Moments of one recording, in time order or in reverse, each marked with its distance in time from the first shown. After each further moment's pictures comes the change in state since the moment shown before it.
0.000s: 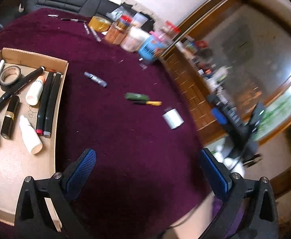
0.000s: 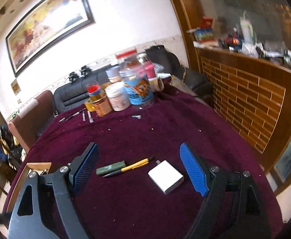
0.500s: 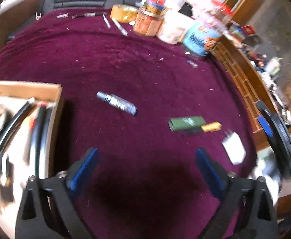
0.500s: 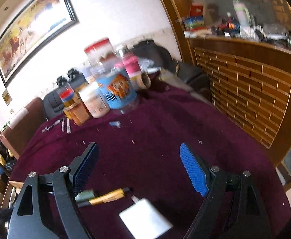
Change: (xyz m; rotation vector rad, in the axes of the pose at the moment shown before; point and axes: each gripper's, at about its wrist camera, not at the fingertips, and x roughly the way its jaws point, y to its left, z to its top) left arm 0.134 0.024 0.086 -0.021 0.091 0.368; right arm 0.085 -0.058 0.008 0.077 0.020 -0.018
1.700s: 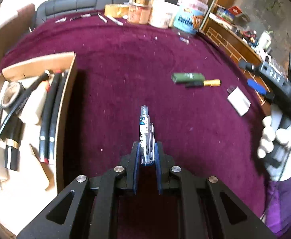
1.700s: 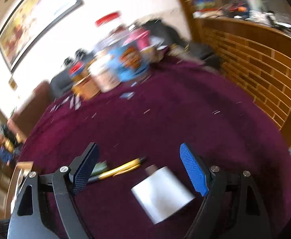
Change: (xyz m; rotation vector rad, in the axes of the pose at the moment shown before) left arm -0.033 0.001 -0.090 0.161 -0.008 0.027; right arm 0.006 0.027 -0.020 -0.046 0.179 0.073
